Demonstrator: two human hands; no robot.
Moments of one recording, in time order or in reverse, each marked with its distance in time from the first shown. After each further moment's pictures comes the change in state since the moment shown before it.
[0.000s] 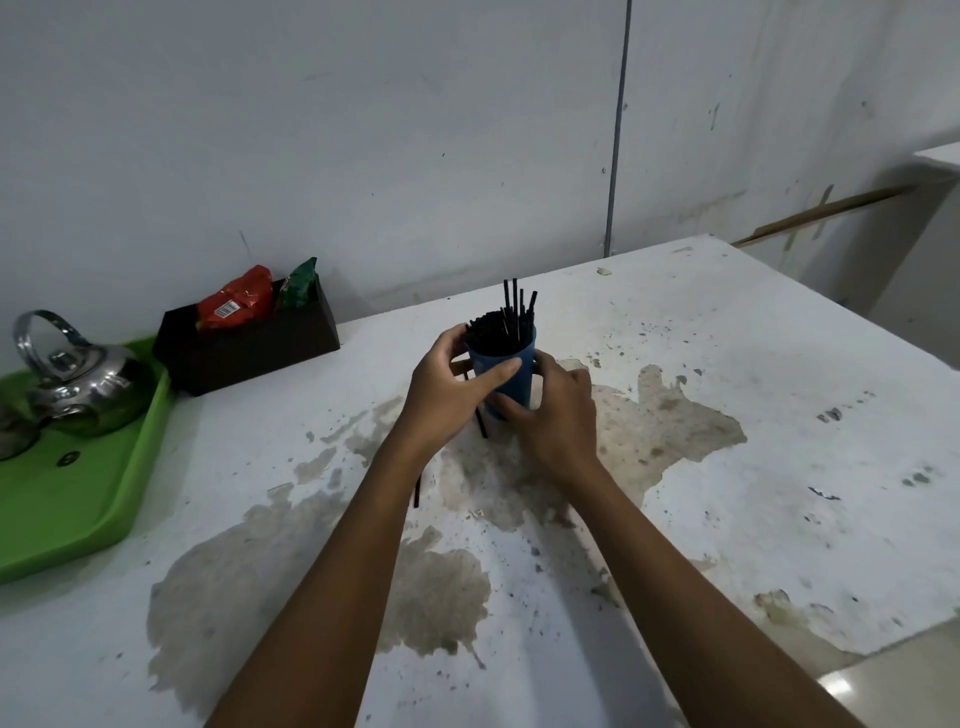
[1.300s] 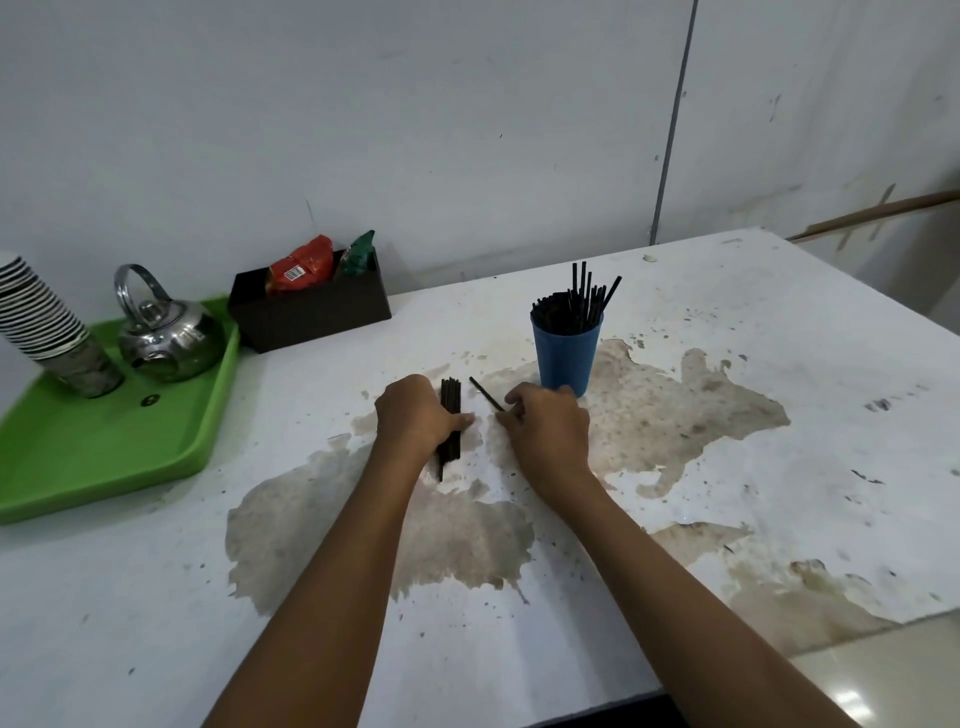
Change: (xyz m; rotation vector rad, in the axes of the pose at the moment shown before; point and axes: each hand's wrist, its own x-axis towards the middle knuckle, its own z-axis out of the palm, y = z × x) left_hand -0.043 -0.026 -0.061 0.936 0.052 -0.419; right_hand -0.049 -0.023 0.042 -0.325 -0.142 -0.080
